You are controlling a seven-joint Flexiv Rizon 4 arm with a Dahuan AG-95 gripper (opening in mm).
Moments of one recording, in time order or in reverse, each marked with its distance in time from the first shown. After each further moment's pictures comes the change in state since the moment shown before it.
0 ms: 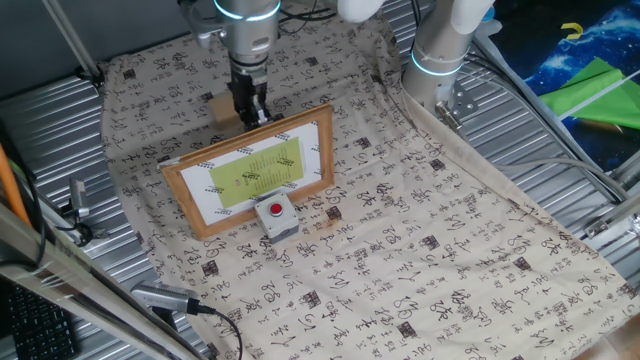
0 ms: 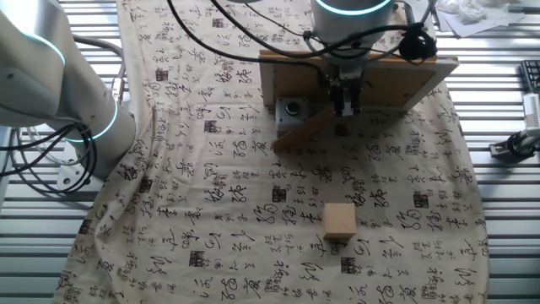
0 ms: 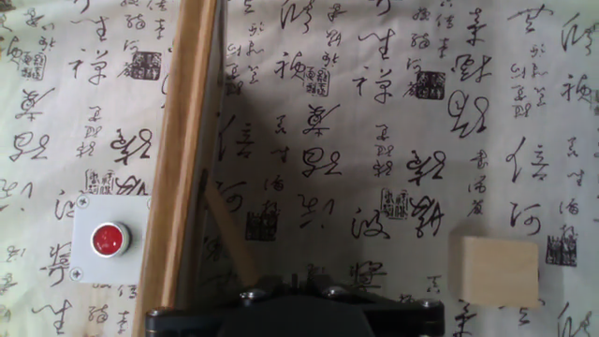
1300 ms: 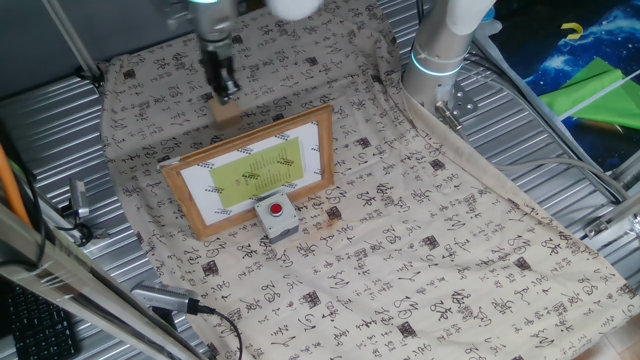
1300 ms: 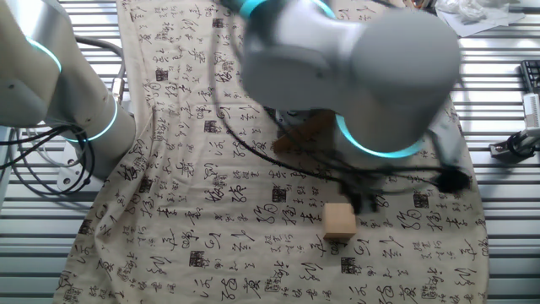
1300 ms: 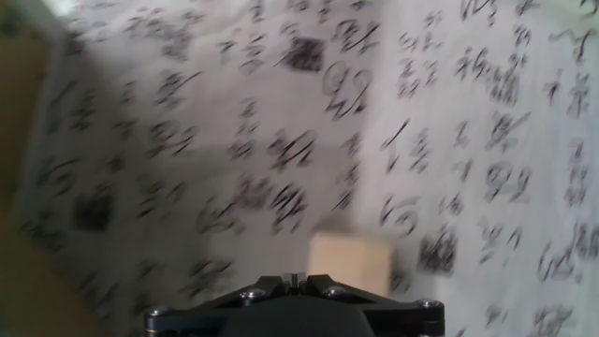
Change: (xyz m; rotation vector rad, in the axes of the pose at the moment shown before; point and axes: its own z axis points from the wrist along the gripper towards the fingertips) arm -0.016 -0.155 0.071 0.022 0.070 -0.078
